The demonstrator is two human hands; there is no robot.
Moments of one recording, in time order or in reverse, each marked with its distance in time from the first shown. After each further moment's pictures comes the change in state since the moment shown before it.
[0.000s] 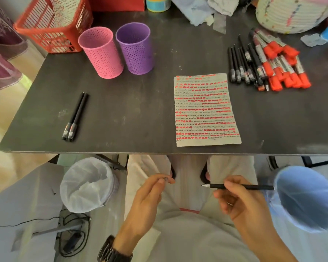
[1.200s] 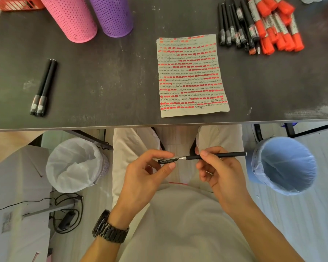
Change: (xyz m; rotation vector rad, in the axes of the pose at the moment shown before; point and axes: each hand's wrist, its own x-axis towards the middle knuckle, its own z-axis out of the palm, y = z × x) left_hand -0.006 0.015 0.022 0.053 0.008 0.121; right_hand 0.006 0.017 0.002 -0.045 -0.032 0.001
